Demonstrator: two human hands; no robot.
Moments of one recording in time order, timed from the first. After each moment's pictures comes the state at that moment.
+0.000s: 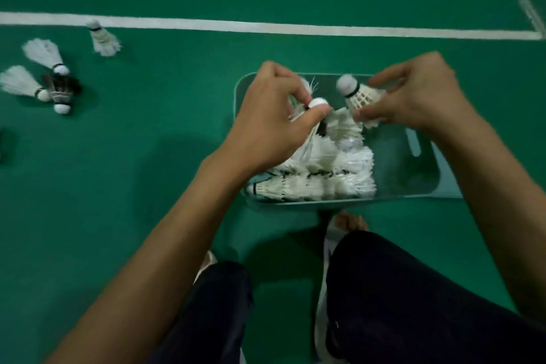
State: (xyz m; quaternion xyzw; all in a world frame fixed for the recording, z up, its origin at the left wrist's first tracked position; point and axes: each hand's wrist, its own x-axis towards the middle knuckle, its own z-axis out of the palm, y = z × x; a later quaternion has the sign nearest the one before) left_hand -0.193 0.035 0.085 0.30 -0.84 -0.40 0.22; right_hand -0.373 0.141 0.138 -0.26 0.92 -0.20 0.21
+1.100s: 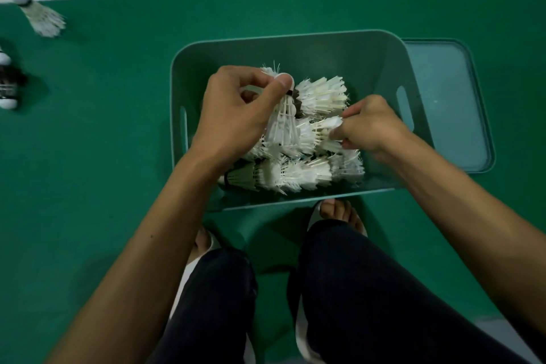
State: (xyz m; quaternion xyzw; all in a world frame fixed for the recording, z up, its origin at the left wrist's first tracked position) left_hand -0.242 0.049 0.035 0.37 -0.71 -0.55 0.21; right_hand -0.411 0.168 0.011 -0.10 0.88 -0.25 0.39
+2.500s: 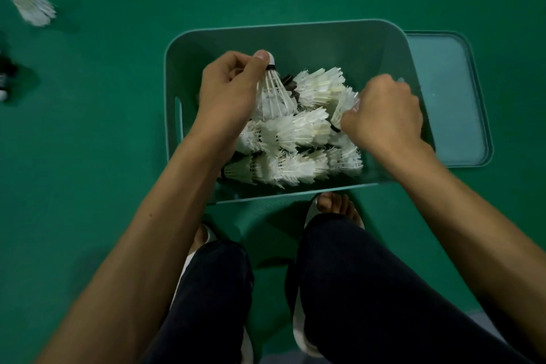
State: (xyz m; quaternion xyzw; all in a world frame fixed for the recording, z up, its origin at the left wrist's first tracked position) left_hand -0.254 0.048 0.040 0.48 -0.59 -0.62 0.19; right_hand -0.394 0.179 0.038 -0.26 0.95 -0.08 0.14
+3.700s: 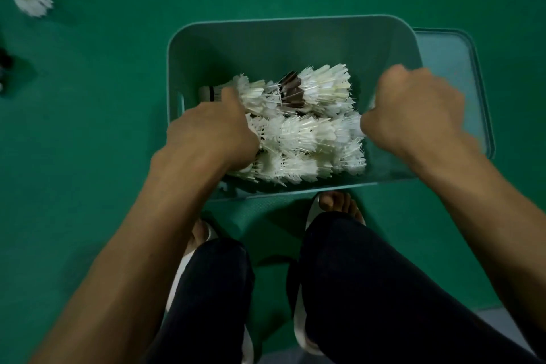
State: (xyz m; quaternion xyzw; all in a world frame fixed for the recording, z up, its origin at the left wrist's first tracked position) left_hand -0.223 0.054 0.059 0.44 -0.84 -0.21 -0.24; right_hand -0.387 0.180 0.079 -0.32 0.94 0.10 0.11
